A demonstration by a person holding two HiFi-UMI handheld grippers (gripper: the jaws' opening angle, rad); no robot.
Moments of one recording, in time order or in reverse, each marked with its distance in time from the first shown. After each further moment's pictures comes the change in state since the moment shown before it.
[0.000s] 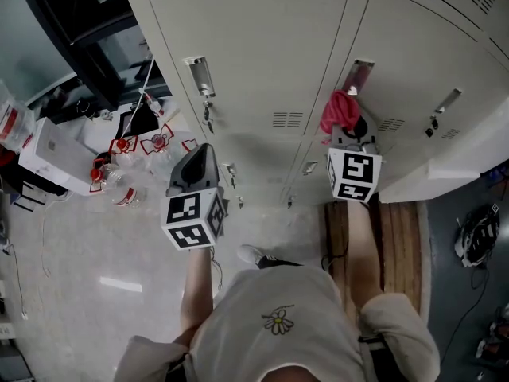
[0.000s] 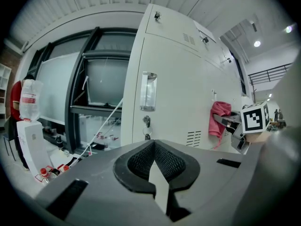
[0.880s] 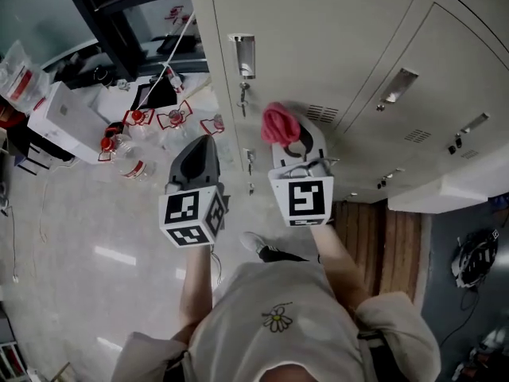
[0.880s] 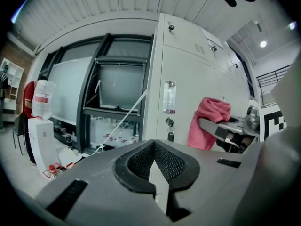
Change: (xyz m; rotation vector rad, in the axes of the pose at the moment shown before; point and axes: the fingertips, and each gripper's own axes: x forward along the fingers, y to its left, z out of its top) left arm -0.035 0.053 -0.007 -0.043 -0.058 0.096; right arm -0.022 0.204 0.072 0.036 -0.182 0.371
